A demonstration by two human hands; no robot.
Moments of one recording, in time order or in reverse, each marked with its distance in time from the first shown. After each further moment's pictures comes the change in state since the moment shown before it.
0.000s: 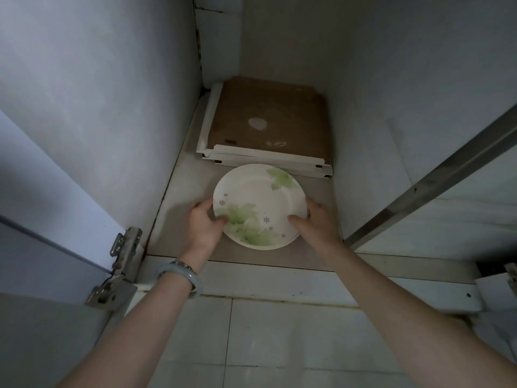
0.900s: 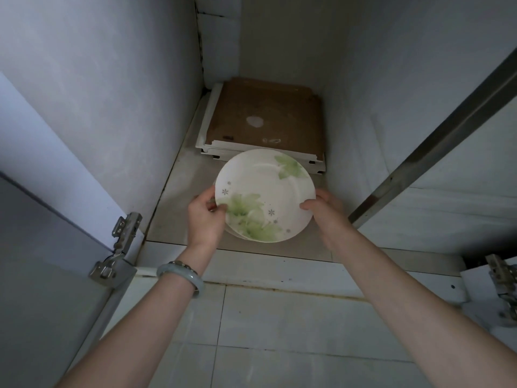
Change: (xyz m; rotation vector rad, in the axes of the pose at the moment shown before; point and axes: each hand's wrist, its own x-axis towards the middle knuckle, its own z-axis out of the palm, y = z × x) left_hand -0.047 0.034 -0.003 -0.326 0.087 0.021; right_hand -0.030 -0.018 -0.043 0.580 0.008 0.146
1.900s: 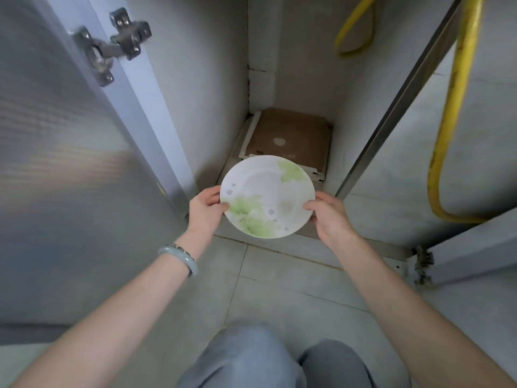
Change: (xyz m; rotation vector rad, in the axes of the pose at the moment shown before) left_hand -0.172 0.174 -0.112 -0.134 0.088 -0.193; right_hand -0.195 -0.127 -0.053 0.093 -0.146 0.027
